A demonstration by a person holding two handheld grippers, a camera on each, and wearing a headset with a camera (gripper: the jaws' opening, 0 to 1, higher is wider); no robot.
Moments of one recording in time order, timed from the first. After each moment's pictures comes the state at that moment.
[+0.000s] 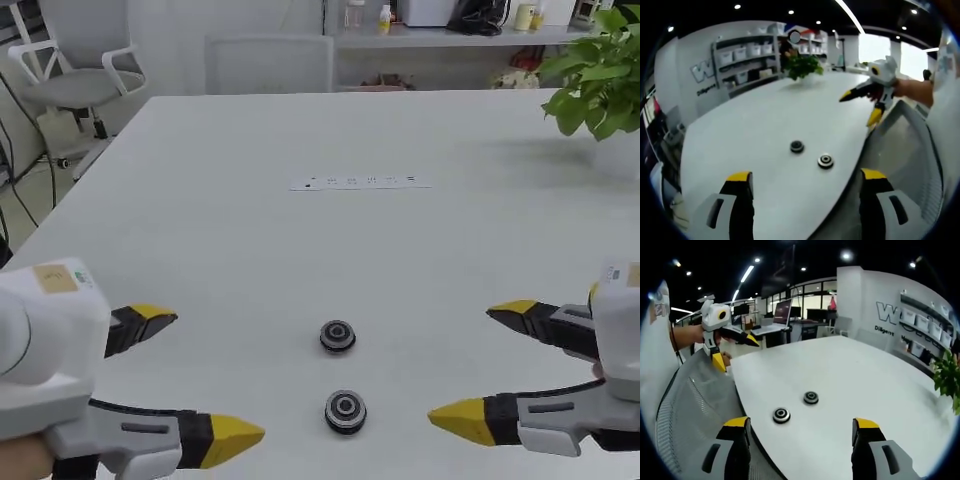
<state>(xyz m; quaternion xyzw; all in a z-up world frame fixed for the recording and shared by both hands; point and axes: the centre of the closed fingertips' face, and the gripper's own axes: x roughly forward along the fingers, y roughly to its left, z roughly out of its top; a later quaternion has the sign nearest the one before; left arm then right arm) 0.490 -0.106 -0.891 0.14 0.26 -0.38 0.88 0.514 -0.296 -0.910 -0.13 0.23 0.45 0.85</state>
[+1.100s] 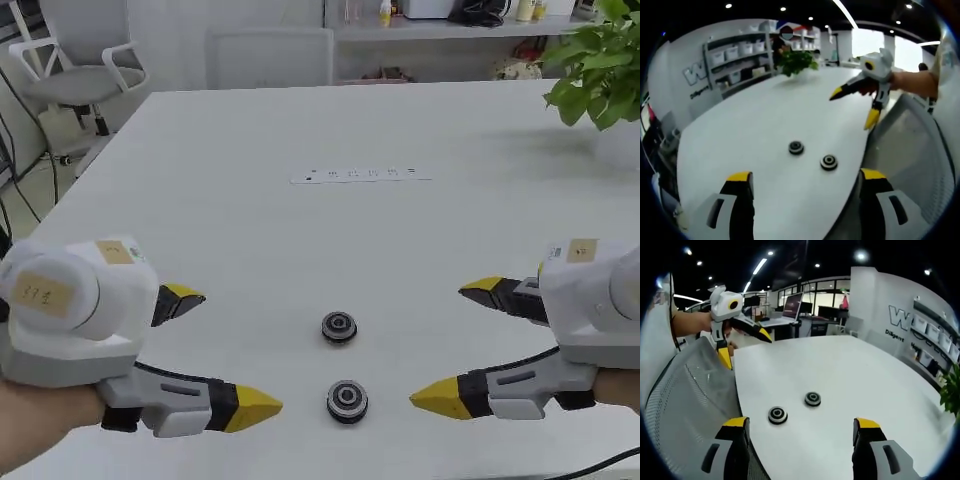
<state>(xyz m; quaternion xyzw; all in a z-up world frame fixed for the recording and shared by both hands) 0.513 -0.121 -0.908 0.16 0.27 -0.40 0.86 0.532 -0.281 -0.926 -0.18 0.23 0.49 0.82</state>
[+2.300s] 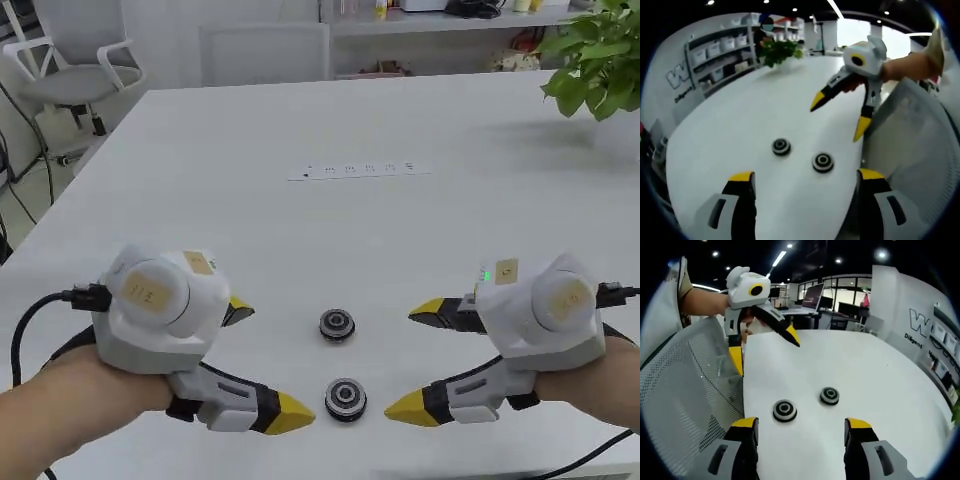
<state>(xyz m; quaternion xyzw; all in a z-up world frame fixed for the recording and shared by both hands) 0.526 -0.158 -0.950 0.20 0.30 -0.45 0.82 0.531 -0.251 -0.971 -0.21 0.23 0.55 0.77</state>
